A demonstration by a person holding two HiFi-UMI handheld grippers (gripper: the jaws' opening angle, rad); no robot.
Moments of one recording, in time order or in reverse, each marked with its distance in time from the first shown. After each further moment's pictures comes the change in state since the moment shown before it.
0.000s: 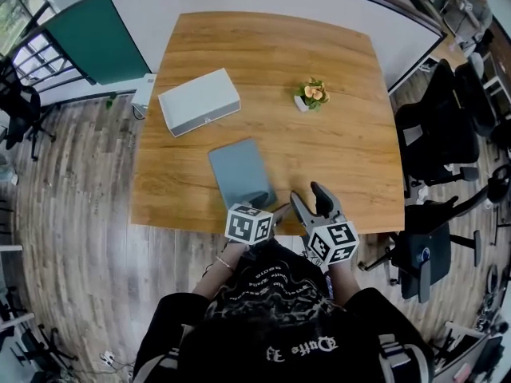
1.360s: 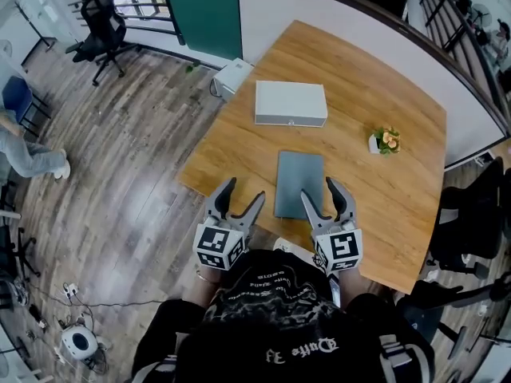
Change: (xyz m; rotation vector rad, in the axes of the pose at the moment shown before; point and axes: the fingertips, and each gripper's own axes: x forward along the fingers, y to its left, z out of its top) left arm -0.264 0.070 0.047 0.117 -0.721 0.581; right arm 0.057 0.144 0.057 -0.468 -0.082 0.359
